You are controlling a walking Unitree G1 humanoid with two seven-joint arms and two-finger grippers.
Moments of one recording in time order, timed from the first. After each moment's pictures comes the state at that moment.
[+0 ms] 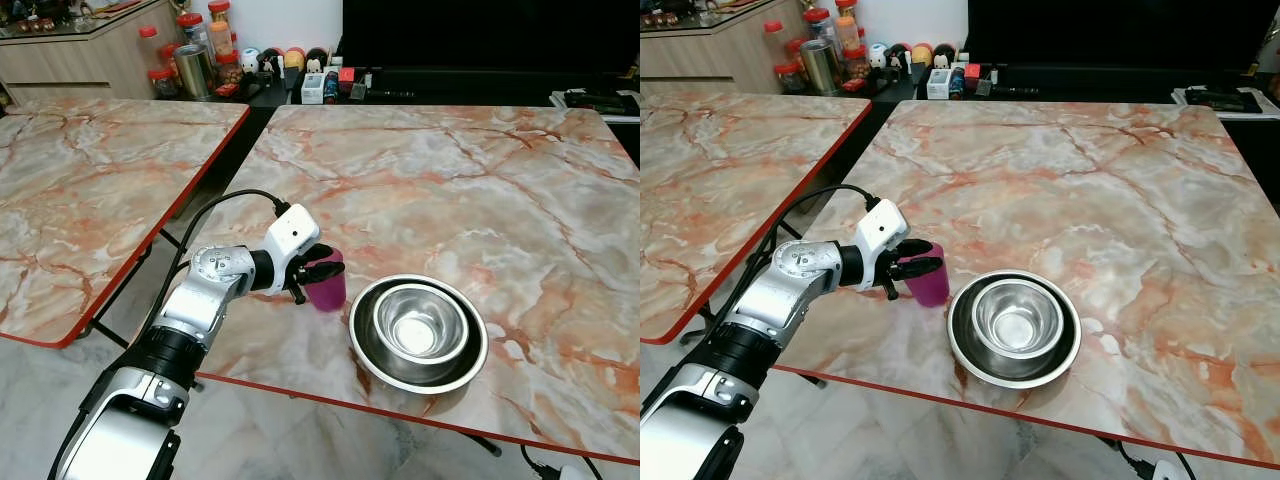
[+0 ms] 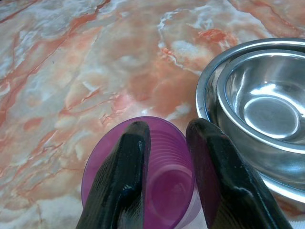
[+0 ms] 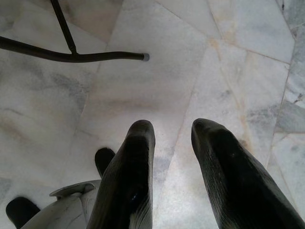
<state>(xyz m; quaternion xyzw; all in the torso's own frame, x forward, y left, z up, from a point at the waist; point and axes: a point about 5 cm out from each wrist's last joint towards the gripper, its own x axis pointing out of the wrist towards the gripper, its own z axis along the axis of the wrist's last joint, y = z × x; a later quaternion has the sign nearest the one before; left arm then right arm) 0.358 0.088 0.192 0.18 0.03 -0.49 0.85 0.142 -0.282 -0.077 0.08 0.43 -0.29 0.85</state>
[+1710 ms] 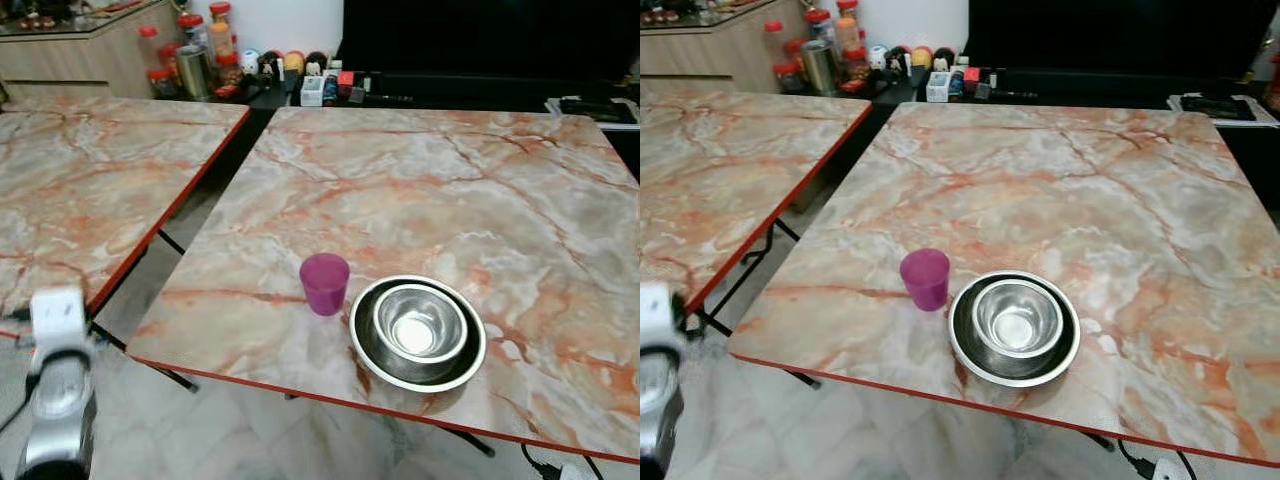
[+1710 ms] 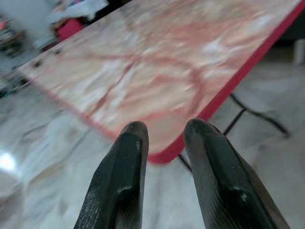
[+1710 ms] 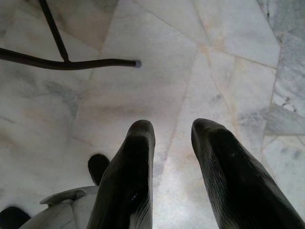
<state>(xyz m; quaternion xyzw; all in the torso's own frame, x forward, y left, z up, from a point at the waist) 0.266 0.327 0.080 0.12 0.05 0.30 0.94 0.141 -0.283 -0.077 0.08 0.42 -0.29 0.86</state>
